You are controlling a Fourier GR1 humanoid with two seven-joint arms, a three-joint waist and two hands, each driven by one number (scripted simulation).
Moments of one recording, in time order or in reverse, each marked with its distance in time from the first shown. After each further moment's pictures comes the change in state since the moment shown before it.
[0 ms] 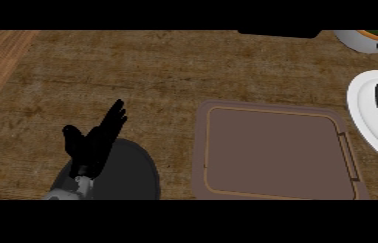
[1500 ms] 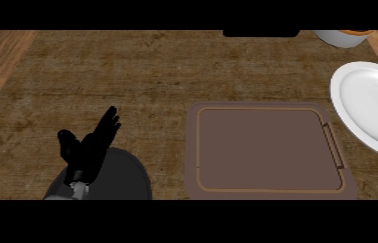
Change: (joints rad) left arm 0.047 -0.007 0.038 0.019 -0.001 0.000 -0.002; right arm 0.082 0.027 -0.557 0.316 0.420 -0.295 0.106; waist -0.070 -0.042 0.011
